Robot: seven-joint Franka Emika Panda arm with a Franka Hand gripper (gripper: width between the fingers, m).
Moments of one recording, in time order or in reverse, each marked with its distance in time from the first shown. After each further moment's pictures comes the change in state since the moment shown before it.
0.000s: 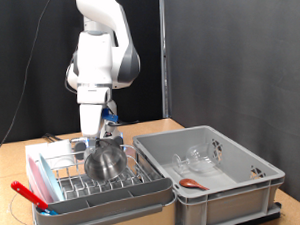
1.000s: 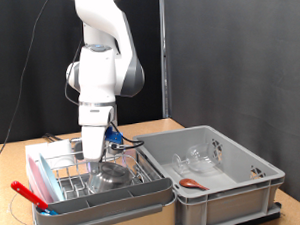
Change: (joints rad) arm 0.001 0.221 0.015 0.165 0.003 0.004 0.024
